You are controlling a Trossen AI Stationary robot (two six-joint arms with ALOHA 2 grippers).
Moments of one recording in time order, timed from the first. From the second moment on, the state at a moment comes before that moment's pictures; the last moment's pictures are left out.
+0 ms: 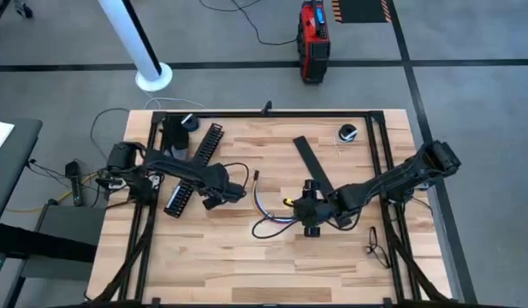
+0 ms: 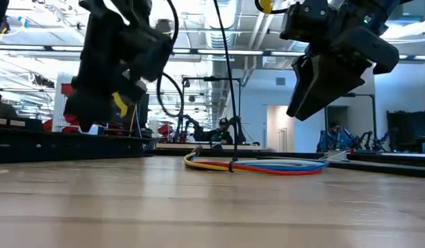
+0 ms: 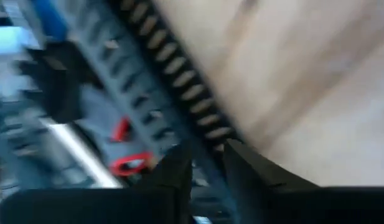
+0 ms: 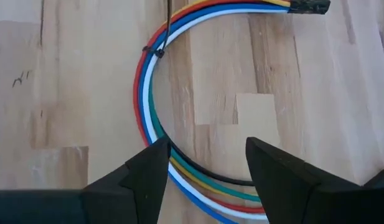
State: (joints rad) left arm -0.08 1.78 1.12 -1.40 -0.52 -0.71; right arm 0.34 1.56 0.95 -0.45 0.39 0.23
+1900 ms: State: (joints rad) left arm -0.16 1.79 1.14 -1.36 -0.41 -0.88; right arm 0.34 1.56 0.95 -0.48 0.39 0.20
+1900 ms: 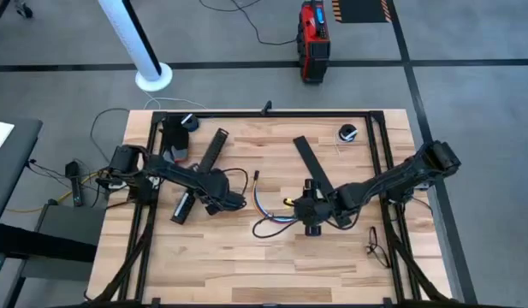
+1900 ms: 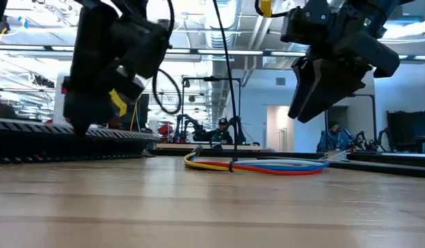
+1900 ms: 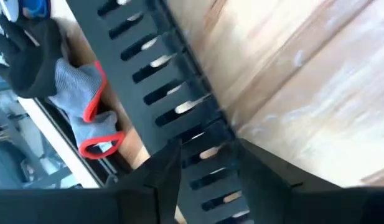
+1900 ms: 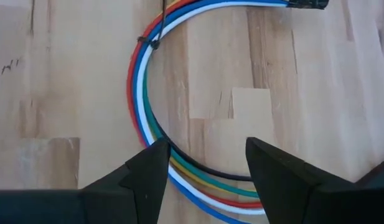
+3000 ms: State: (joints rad) left arm -0.16 1.79 1.08 -1.37 -0.48 -0.84; right arm 0.32 1.56 0.95 -0.48 0.39 0.20
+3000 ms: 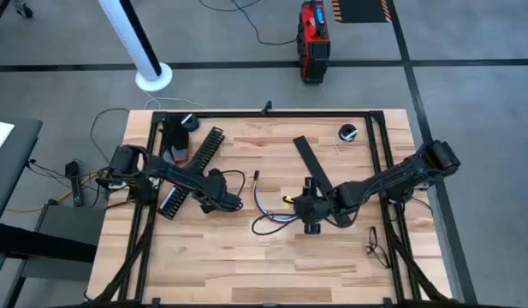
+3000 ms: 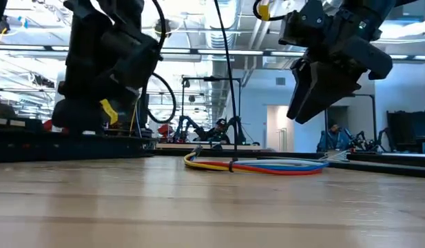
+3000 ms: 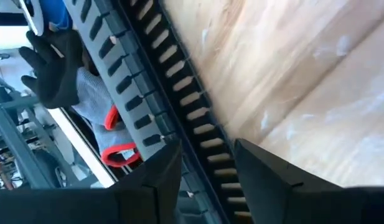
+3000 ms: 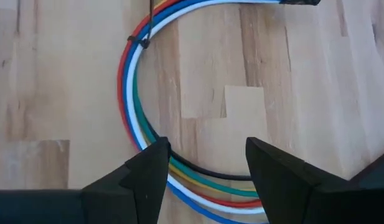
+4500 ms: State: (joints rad) left arm -0.06 1.51 1.05 -1.19 -0.27 -0.80; right arm 0.32 1.56 0.95 -0.49 0.39 0.18
